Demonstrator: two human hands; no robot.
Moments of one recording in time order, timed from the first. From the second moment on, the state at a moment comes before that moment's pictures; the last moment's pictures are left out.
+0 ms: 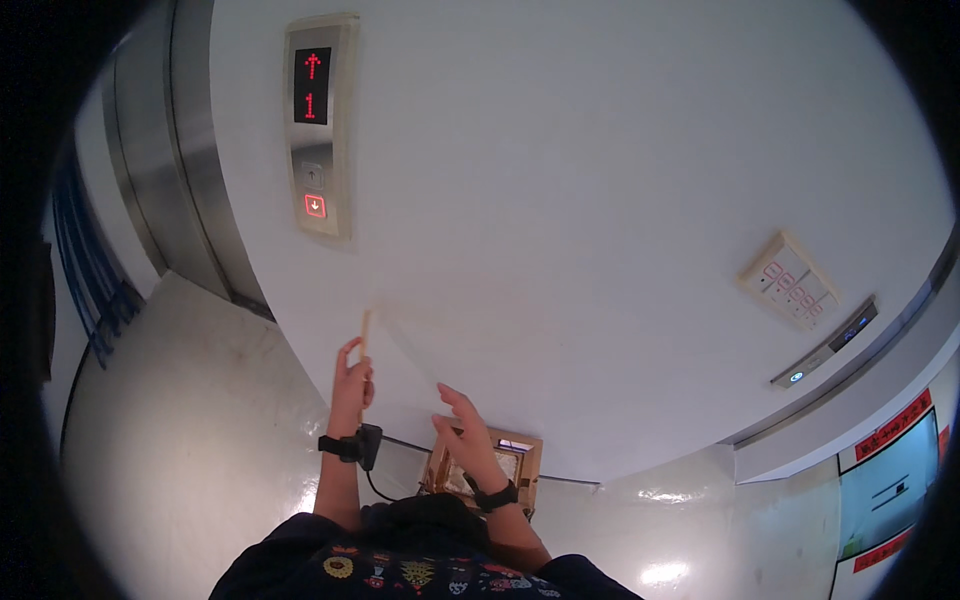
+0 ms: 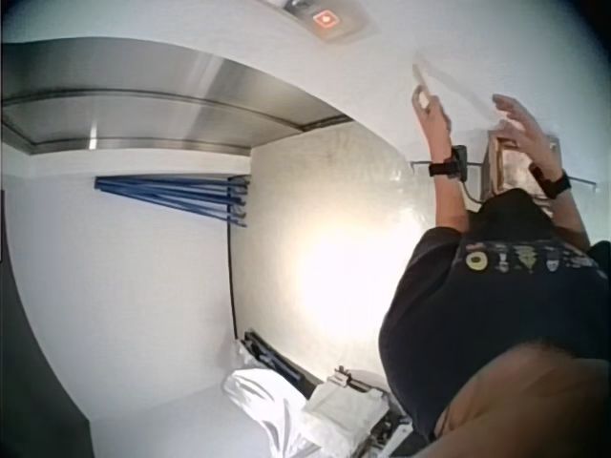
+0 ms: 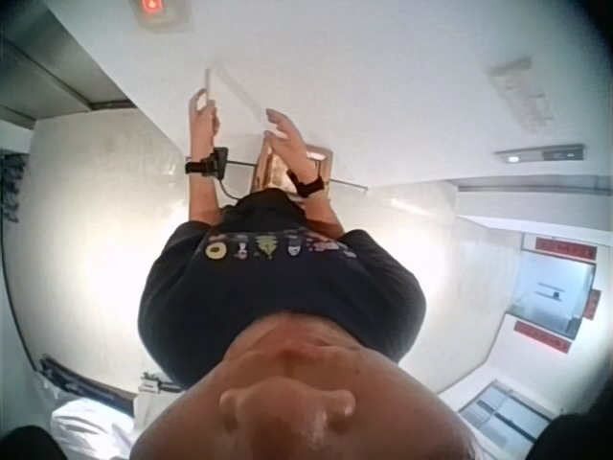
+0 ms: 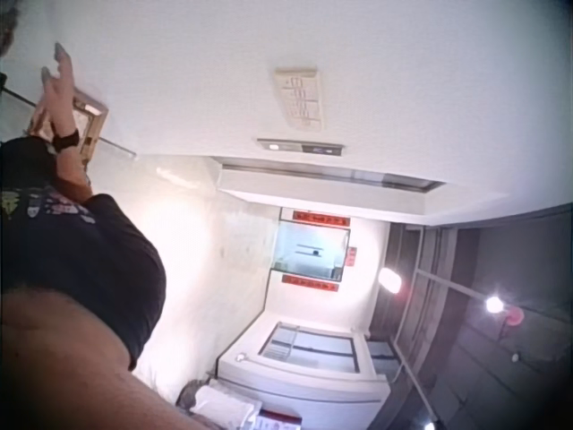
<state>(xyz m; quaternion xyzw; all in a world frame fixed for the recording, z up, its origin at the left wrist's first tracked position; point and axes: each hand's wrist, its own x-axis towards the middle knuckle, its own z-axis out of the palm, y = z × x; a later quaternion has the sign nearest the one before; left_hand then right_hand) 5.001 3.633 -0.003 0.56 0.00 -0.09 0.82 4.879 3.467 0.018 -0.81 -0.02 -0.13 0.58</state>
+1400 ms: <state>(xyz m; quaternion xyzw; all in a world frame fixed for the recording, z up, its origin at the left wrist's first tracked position) 4.985 3.606 -0.022 0.50 -0.04 -0.31 0.81 4.862 3.372 -0.010 -0.70 0.11 -0.22 0.67</state>
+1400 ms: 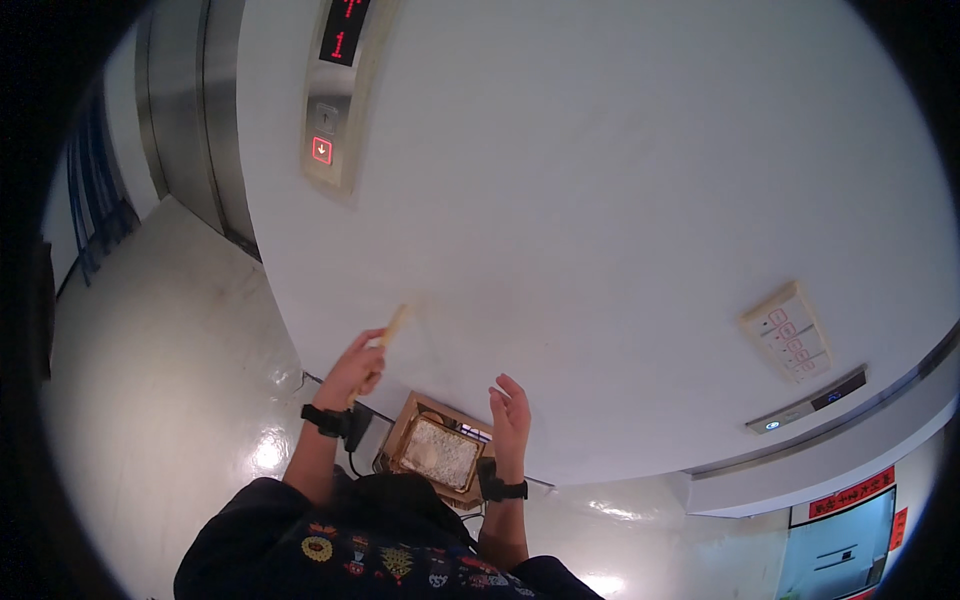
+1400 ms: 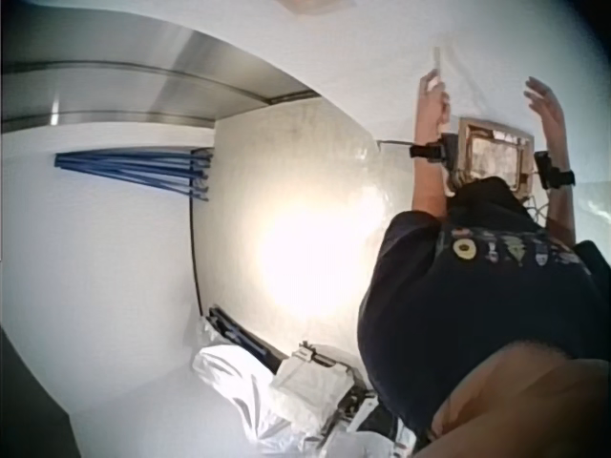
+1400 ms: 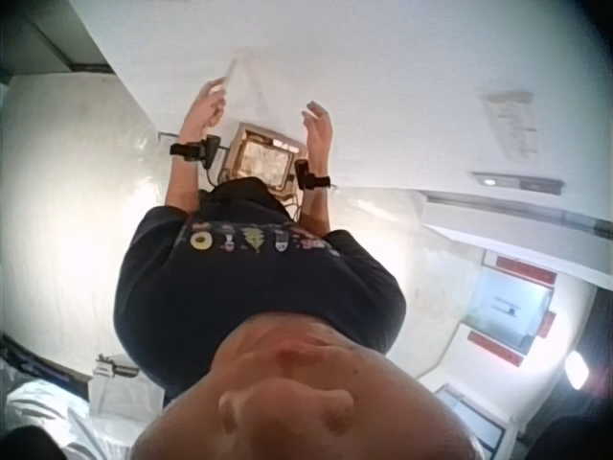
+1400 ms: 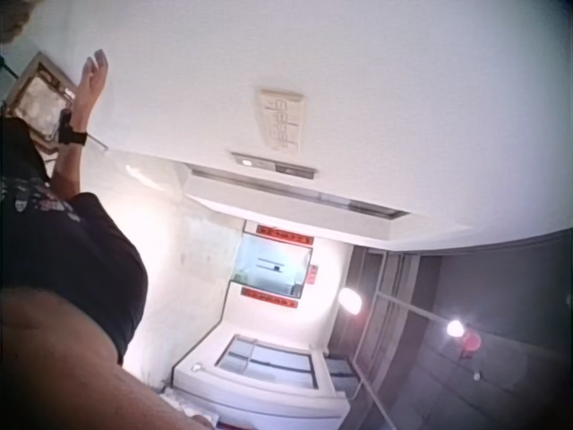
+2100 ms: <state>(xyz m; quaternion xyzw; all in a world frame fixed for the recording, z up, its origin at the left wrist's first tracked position) 4.946 3.533 -0.004 0.49 -0.09 -0.37 0.78 4.833 3.341 -0.008 -0.70 0.14 -0.23 0.67</state>
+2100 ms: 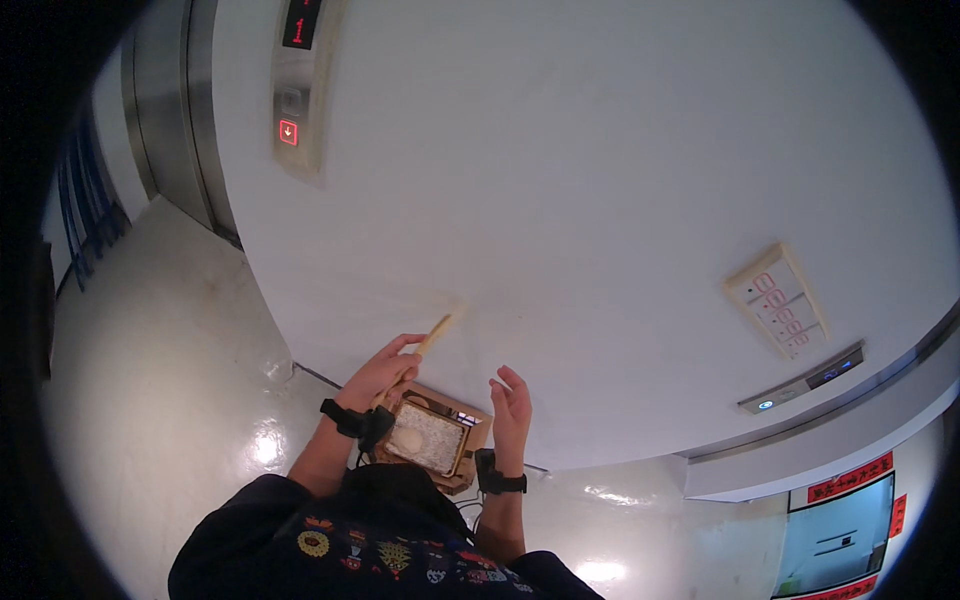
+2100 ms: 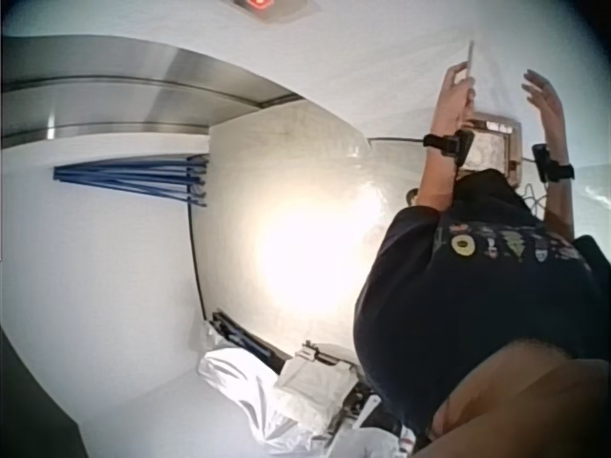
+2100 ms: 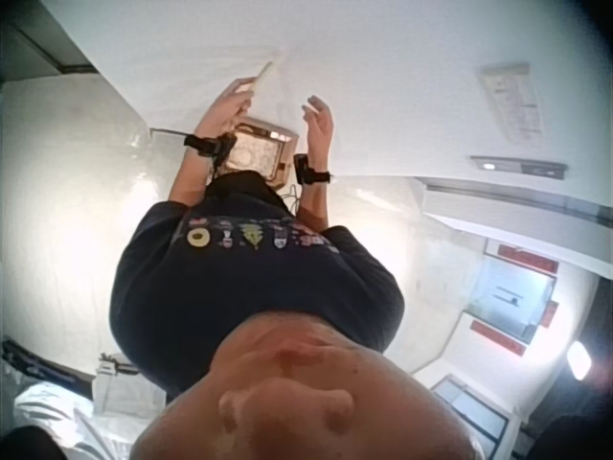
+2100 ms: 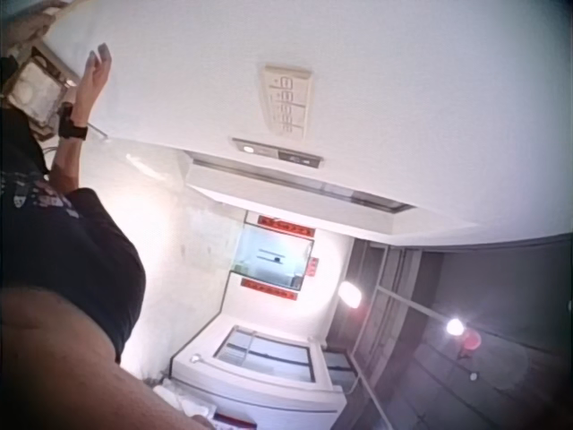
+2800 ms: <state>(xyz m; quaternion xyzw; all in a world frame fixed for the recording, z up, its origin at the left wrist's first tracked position) 4.938 3.513 -0.032 0.48 0.02 -0.25 0.84 4.809 3.316 -0.008 -0.70 0.15 -0.23 0.66</state>
